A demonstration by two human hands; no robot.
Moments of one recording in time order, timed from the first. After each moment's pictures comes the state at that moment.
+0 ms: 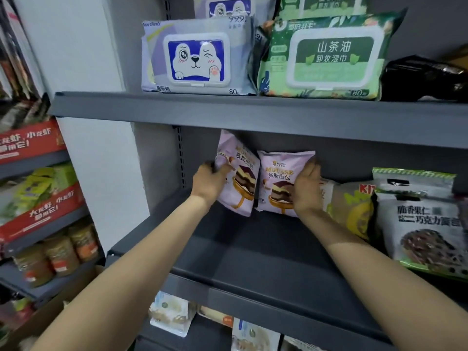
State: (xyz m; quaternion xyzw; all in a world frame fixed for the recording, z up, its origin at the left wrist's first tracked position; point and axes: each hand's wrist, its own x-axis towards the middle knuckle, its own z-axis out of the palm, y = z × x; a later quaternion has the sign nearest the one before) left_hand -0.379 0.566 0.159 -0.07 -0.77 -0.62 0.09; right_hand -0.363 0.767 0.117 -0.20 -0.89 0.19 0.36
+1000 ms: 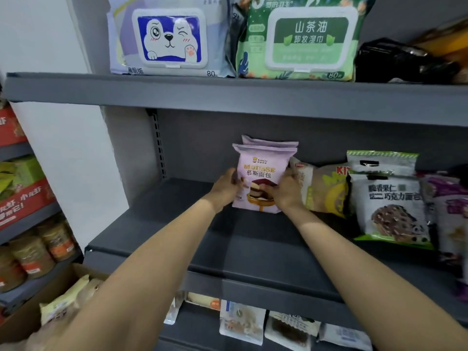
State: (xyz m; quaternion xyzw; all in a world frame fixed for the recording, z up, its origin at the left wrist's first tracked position) left_hand -0.387 0.623 0.113 -0.19 -0.83 -0.52 -0.08; right_hand -0.342 0.768 0.097 -0.17 -0.87 0.40 0.24
